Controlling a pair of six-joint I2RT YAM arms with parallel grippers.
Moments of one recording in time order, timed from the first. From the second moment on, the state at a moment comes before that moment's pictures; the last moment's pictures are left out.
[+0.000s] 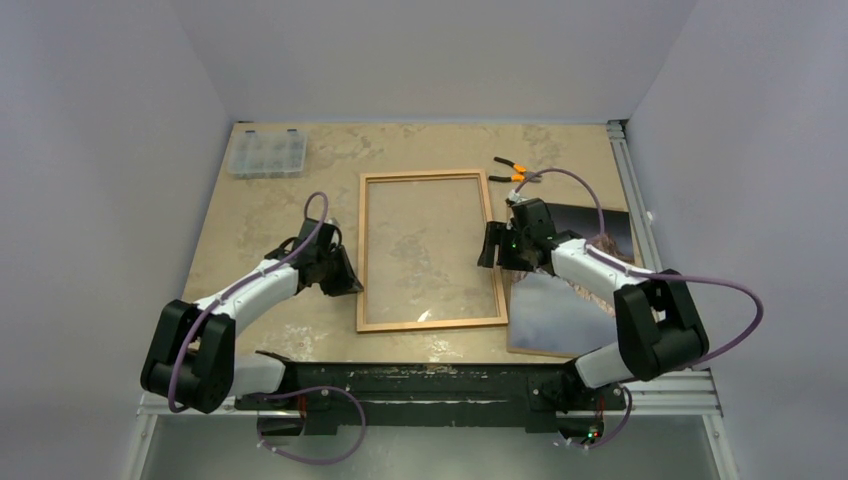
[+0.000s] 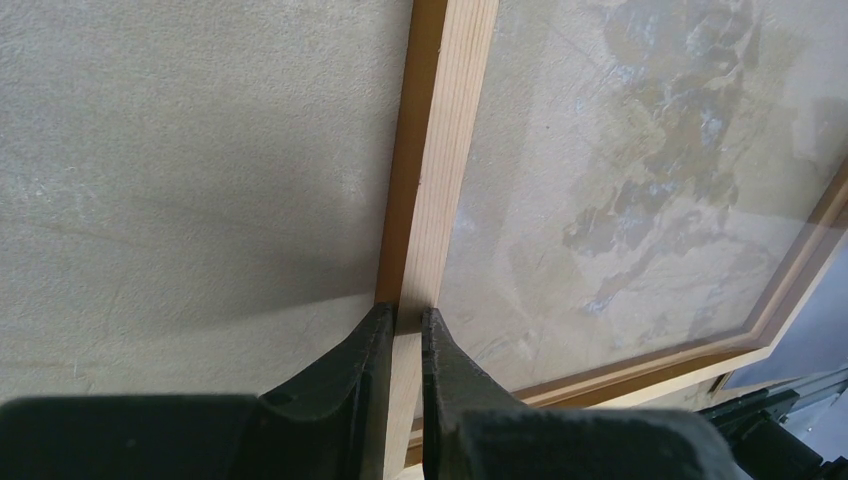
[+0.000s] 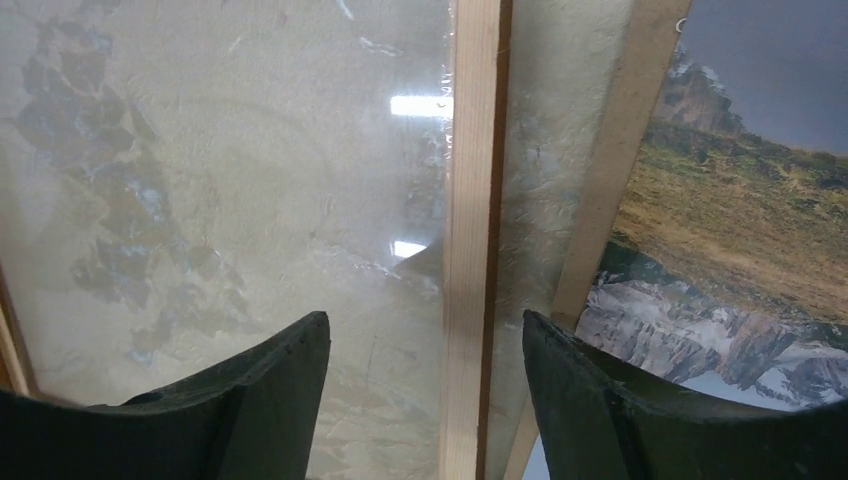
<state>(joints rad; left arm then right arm) -0.32 1.30 0.62 -0.39 0.18 -0.67 0.40 1.45 0.78 -0.27 -0.09 0.44</state>
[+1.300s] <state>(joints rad) -0.33 1.31 0.63 -0.39 0.17 -0.67 0.14 1.55 0.75 -0.13 -0.42 0.46</state>
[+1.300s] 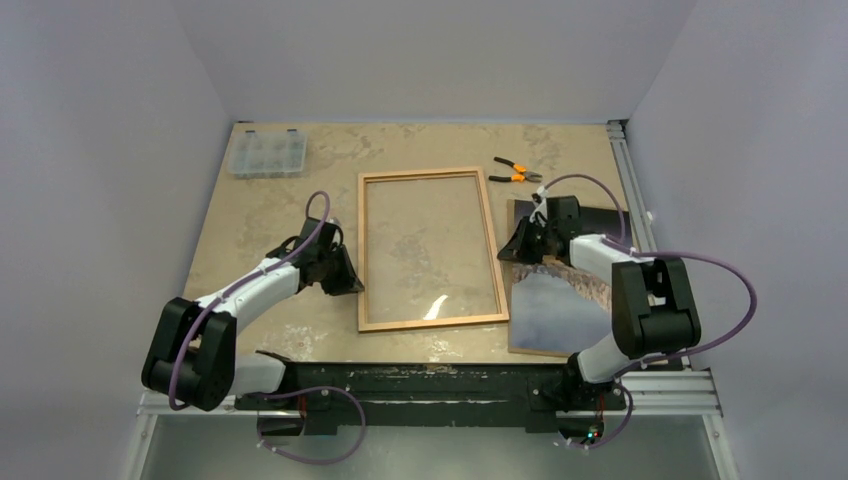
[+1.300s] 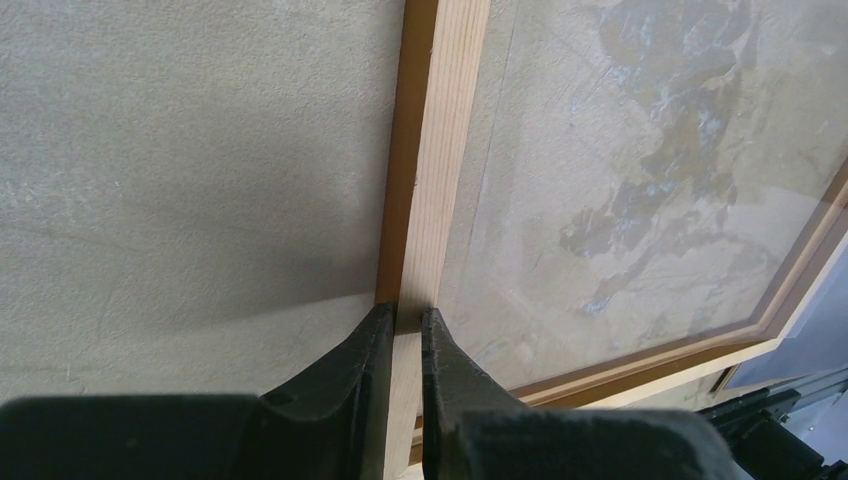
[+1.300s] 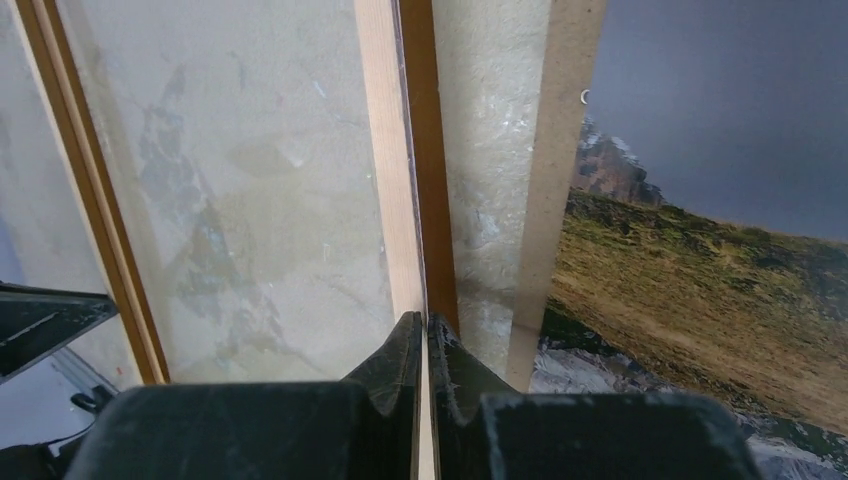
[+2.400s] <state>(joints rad) -0.34 1.32 0.64 -0.38 0.17 -0.67 -0.04 1.76 0.73 0.08 -0.84 0.55</state>
